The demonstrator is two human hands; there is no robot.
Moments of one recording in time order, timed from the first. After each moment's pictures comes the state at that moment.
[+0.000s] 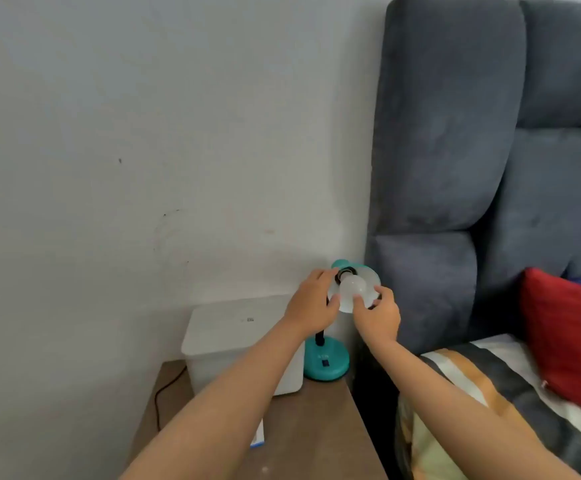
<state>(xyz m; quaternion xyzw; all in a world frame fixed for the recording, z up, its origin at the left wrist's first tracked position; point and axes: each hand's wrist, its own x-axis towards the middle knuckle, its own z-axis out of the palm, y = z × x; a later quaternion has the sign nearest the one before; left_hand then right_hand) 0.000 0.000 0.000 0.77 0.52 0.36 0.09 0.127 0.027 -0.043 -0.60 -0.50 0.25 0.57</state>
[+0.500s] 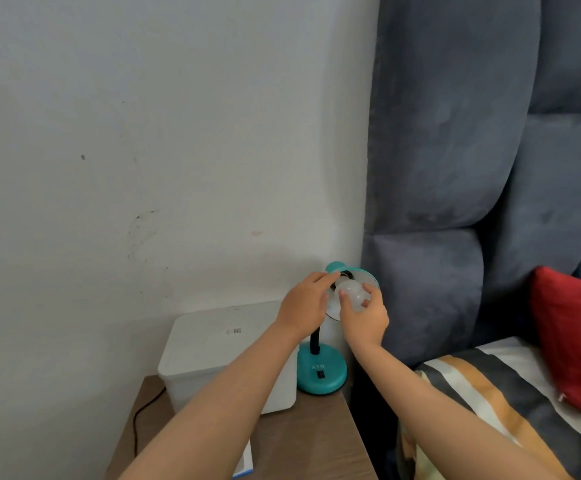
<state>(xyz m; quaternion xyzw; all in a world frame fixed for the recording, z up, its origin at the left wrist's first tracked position) -0.002 0.055 -0.016 0.79 0.51 0.35 0.02 0.112 0.066 -0.055 -0.58 -0.46 0.28 0.62</state>
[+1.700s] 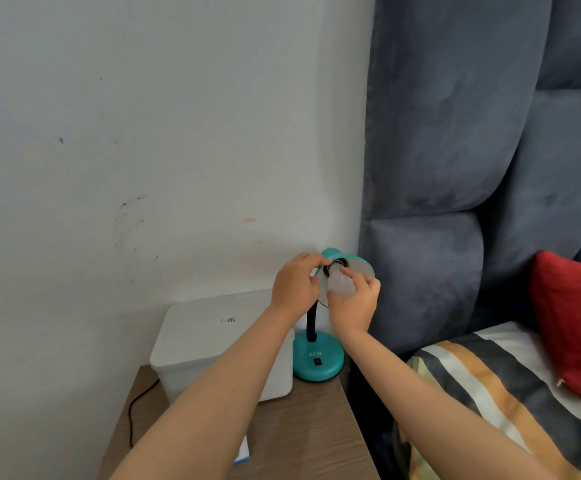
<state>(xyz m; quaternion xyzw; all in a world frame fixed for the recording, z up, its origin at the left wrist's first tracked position) -0.001 0.067 -0.013 0.73 0.53 0.42 0.04 0.099 0.068 -0.051 -0.56 -0.48 0.24 0.63</state>
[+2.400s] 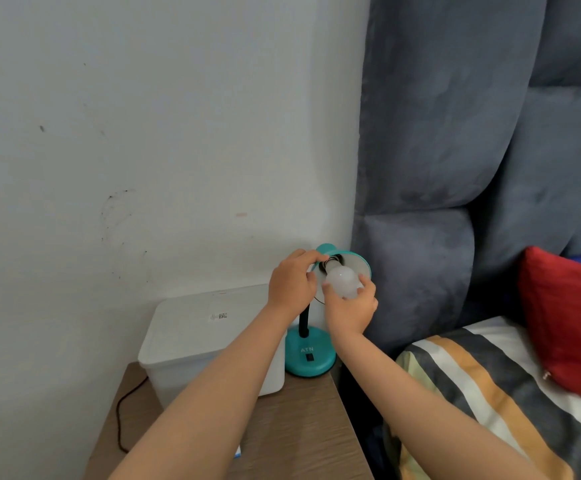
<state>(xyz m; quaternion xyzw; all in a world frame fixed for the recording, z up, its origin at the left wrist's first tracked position) 0.005 0.068 -0.018 0.72 0.53 0.44 0.05 0.096 0.061 -0.057 -0.58 -0.35 0.34 0.65</state>
